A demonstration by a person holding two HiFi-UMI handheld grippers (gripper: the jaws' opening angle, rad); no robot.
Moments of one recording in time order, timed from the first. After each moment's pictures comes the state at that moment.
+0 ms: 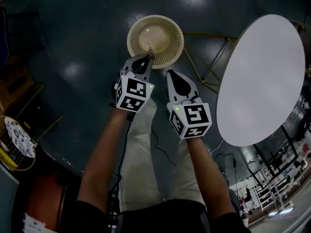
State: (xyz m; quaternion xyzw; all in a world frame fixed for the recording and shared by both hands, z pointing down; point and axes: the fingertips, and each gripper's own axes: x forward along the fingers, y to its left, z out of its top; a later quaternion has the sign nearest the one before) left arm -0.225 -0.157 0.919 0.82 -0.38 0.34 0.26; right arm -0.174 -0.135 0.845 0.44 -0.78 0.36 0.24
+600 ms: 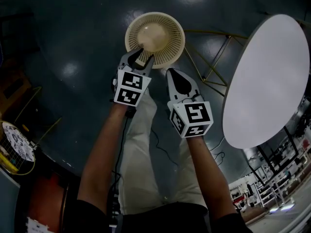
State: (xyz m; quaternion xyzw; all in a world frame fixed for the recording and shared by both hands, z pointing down) left arm -0.236 -0.167 0.972 0.81 -0.39 0.31 0.31; right arm -0.179 -0.139 0.884 0.45 -0.77 0.37 0.25
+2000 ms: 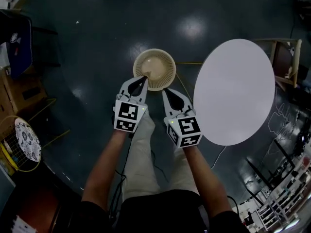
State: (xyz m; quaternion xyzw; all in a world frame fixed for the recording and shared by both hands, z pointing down) left arm -0.249 -0.184 0.706 0.83 -0.46 0.24 0.23; right arm -0.189 -0.156 0.669 0.42 -0.83 0.31 0.21
